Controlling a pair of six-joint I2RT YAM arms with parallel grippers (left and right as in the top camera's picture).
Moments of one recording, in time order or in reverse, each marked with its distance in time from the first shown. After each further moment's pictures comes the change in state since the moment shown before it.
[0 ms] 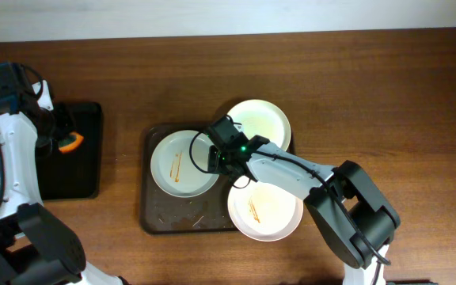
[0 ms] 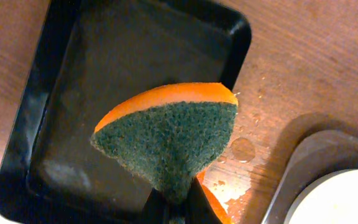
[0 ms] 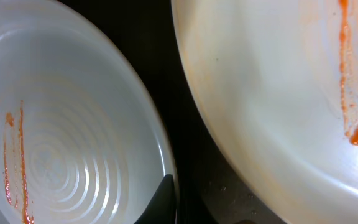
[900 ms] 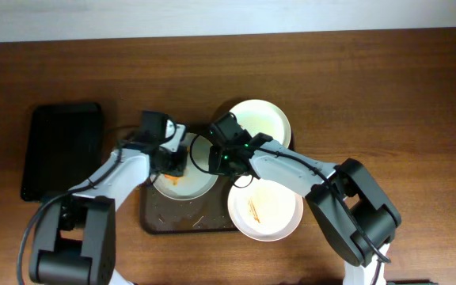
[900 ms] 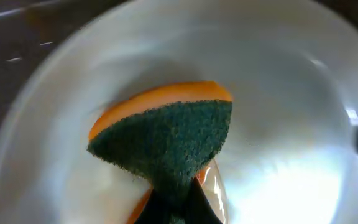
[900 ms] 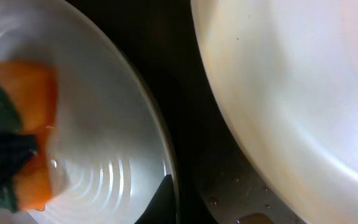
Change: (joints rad) left arm -0.564 -0.026 -0.612 0.570 0.101 0.098; right arm -0.027 0.003 0.000 -0.005 -0.113 -0.027
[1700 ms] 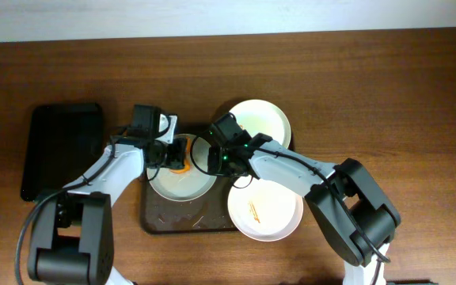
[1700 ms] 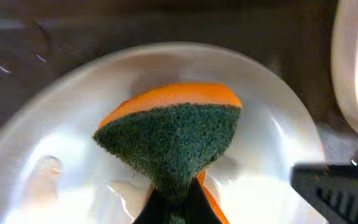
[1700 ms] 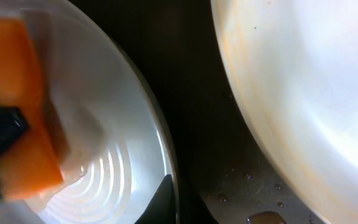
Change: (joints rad) left arm 0.041 0.014 0.041 0.012 0.136 -0.155; right arm 0.001 0.002 0.000 0.003 -0.025 -0.002
